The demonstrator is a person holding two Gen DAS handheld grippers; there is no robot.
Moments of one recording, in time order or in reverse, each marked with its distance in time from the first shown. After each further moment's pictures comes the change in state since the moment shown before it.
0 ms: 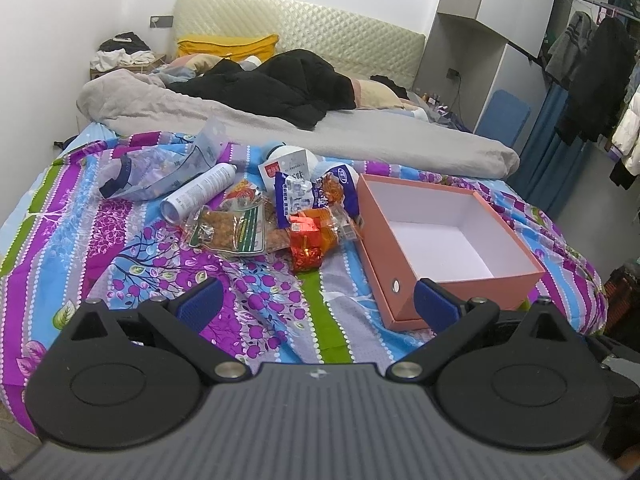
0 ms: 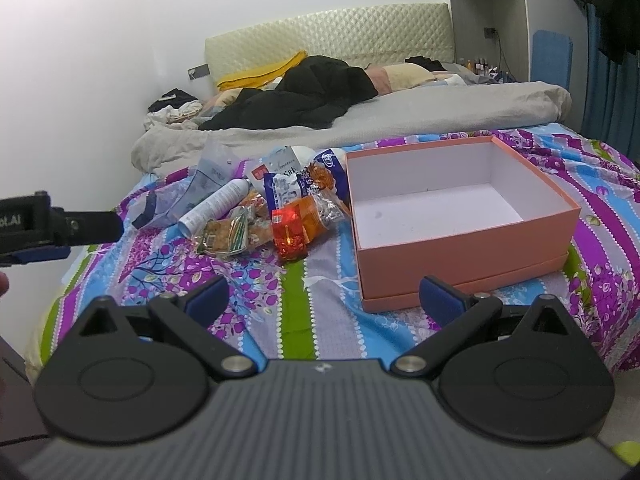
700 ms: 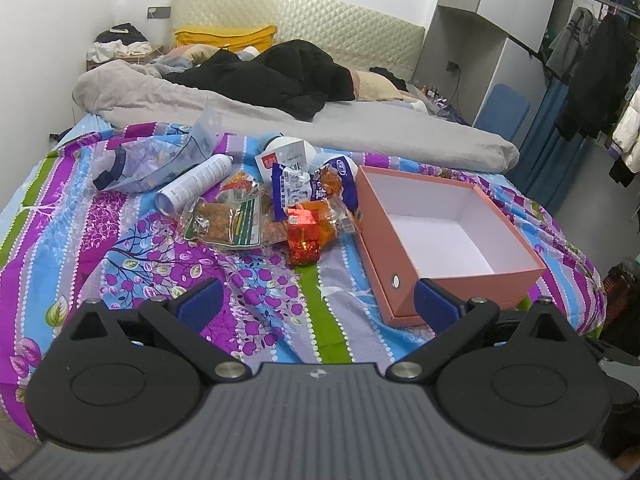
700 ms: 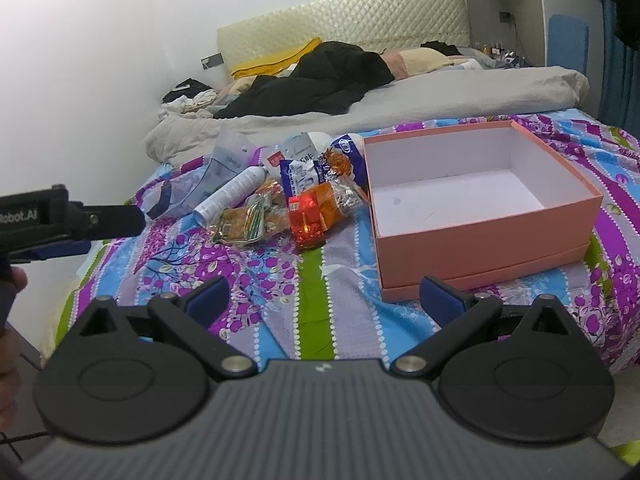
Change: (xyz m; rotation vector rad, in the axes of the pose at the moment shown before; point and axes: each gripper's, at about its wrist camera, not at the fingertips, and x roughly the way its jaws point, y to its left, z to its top) left arm 0.015 0.001 0.004 -0.002 0.032 -0.008; right arm 0.011 0.000 0.001 0.013 0.047 0.063
